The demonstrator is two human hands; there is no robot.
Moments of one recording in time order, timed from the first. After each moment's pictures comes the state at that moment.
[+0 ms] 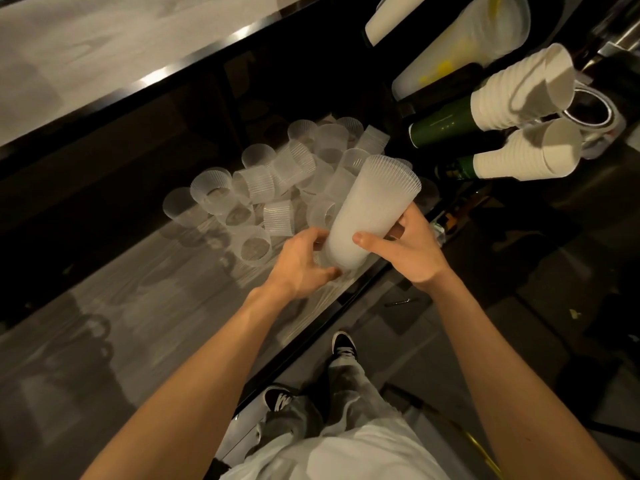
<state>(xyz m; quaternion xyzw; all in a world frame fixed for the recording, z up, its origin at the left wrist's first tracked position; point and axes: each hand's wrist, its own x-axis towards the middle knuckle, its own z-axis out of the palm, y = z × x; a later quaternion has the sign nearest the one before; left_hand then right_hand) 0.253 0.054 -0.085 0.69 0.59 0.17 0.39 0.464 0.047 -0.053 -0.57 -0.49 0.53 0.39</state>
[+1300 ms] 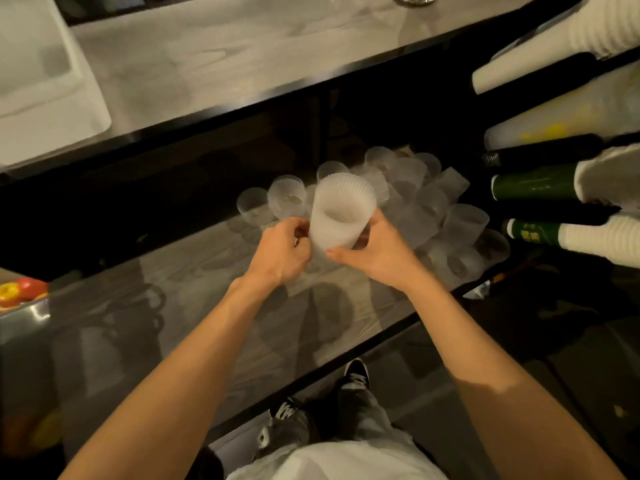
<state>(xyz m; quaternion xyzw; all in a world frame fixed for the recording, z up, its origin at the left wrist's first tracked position) 0.140 0.074 -0.052 0.56 0.70 0.27 0.36 0.336 0.110 -0.043 -0.49 -0.67 0.48 0.26</state>
